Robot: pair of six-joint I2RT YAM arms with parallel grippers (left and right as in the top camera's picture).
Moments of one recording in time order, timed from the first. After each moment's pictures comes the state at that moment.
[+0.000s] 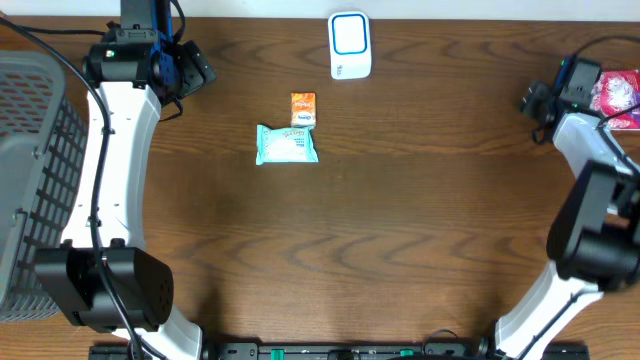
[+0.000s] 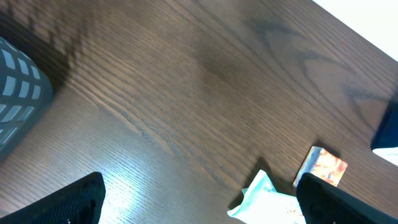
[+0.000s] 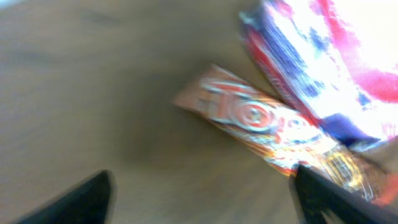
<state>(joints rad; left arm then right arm) 0.00 1.79 1.79 -1.05 -0.15 -0.54 -0.26 2.00 1.40 -0.19 0.13 0.19</state>
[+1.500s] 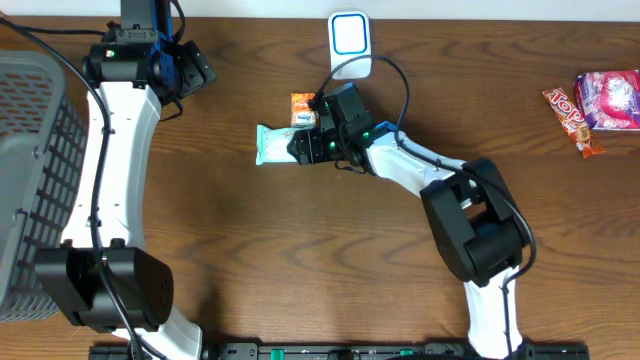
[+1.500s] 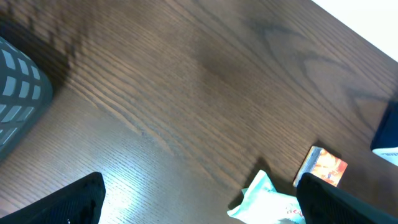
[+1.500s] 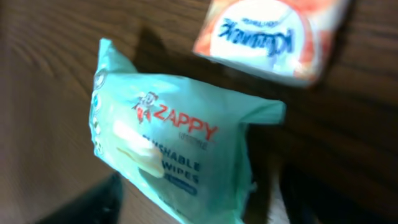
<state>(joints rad) 0.00 1.79 1.79 -1.05 -0.15 -0.54 0.54 2.18 1.42 -0.16 -0.40 0.42</state>
